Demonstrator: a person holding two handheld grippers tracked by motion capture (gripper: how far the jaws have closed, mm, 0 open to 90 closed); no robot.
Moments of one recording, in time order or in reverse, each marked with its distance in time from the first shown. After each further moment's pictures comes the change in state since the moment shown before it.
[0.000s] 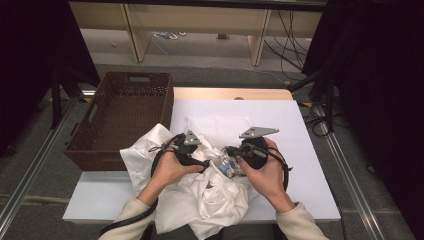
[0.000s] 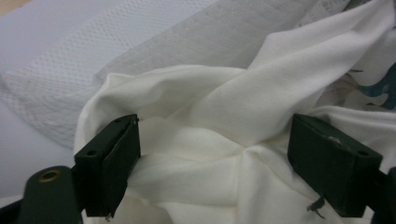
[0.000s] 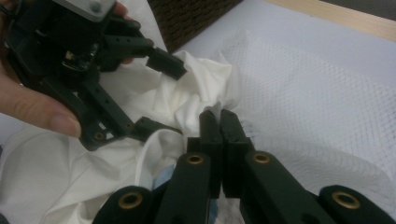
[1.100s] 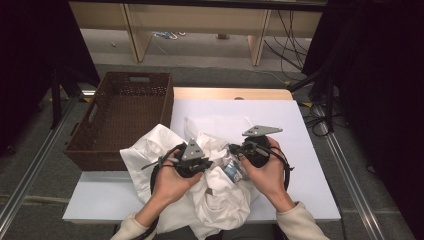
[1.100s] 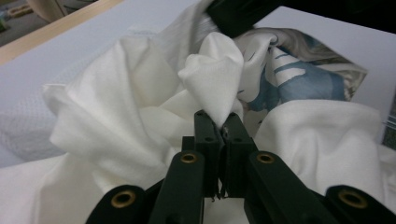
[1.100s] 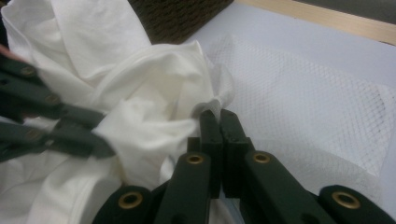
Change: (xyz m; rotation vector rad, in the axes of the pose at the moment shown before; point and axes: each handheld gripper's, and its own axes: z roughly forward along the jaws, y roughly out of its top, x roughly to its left) left arm -0.061 0.010 -0.055 -0.124 -0.048 0.028; right arm -0.007 0.000 0.000 -0.024 -0.020 0.030
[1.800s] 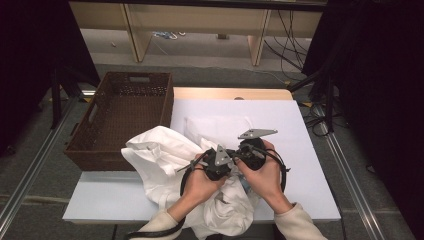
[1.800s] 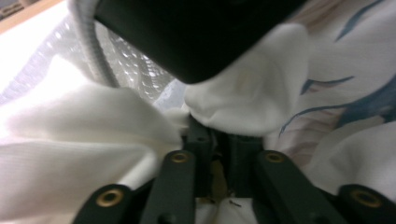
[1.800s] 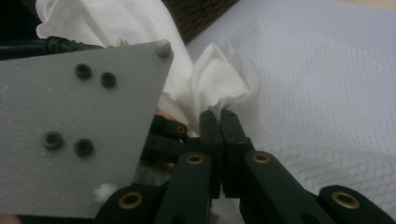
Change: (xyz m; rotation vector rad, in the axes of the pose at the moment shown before) left arm -0.017 -0.005 0.084 0.006 0.042 0.008; right arm 0.007 -0.005 0.008 0.047 0.082 0.040
